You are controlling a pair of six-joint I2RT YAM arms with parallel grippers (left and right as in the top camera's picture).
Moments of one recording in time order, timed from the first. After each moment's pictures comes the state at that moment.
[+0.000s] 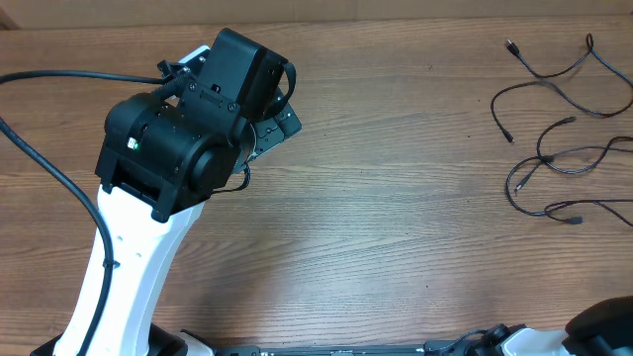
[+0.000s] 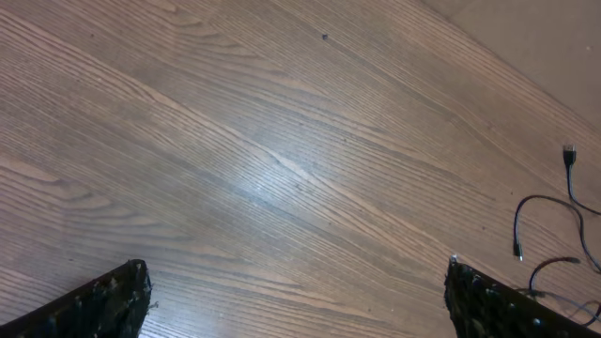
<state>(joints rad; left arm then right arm) -0.54 1.62 2.25 -1.69 -0.27 -1.04 -1.00 1.60 1.71 -1.13 0.03 0.38</state>
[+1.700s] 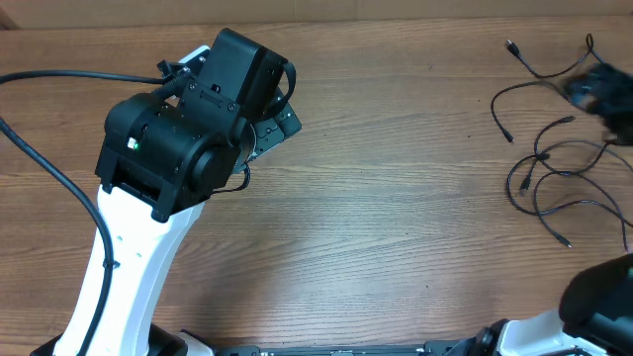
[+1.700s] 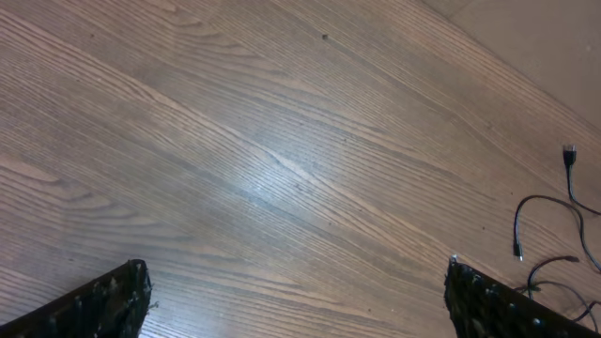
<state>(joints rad) -0.54 1.62 2.25 -1.69 -0.27 -1.04 -0.49 1.72 1.71 -1.02 -0.39 0.13</state>
